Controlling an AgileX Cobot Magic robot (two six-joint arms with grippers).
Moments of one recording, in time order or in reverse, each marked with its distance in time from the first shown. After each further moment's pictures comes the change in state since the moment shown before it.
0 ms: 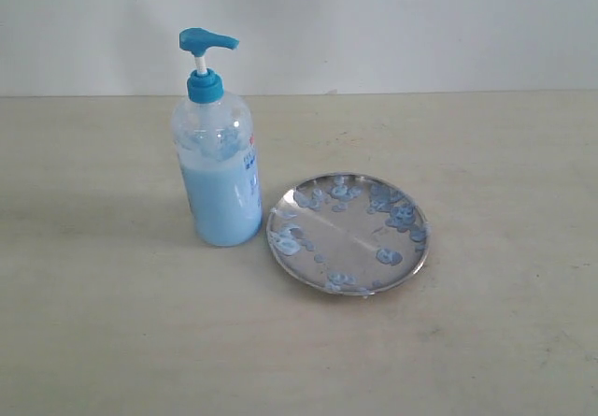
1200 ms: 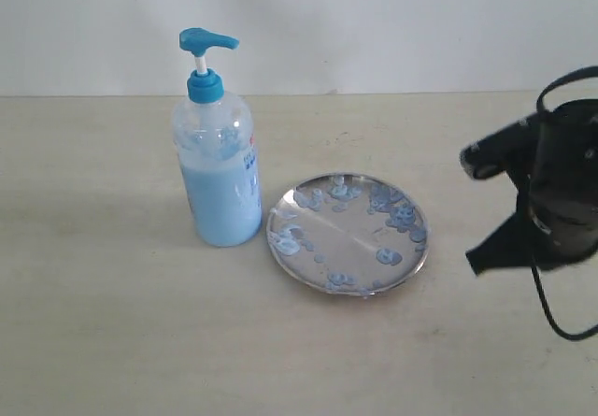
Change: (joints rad) left arm 0.000 0.000 0.000 -0.412 0.088 0.371; right arm -0.193 1.430 -0.541 0.365 0.316 -0.458
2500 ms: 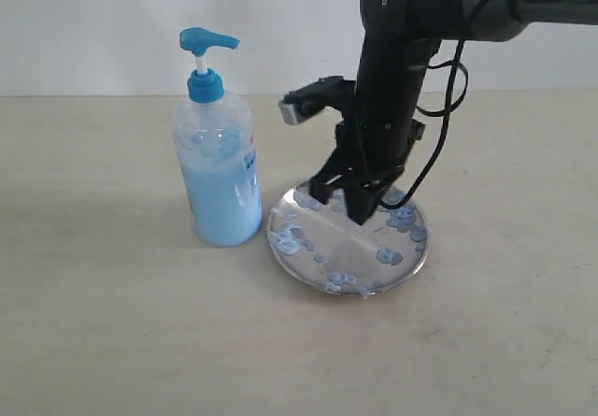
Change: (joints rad) left arm 0.000 0.000 0.000 0.000 -0.002 0.000; right arm 0.044 0.447 -0.902 0.836 0.508 -1.108
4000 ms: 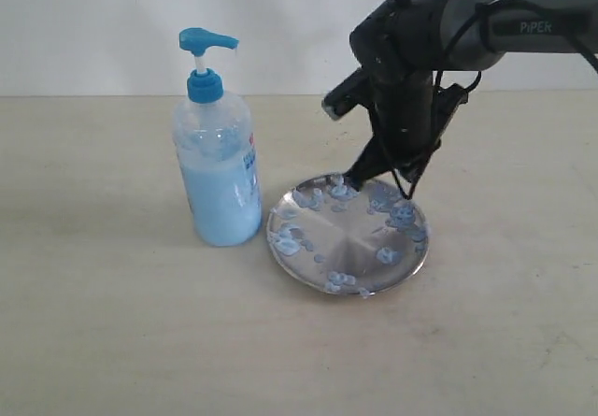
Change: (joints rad) left arm 0.000 0.000 0.000 0.000 0.000 0.002; right arm 0.013 0.072 0.008 -0.449 -0.198 0.436
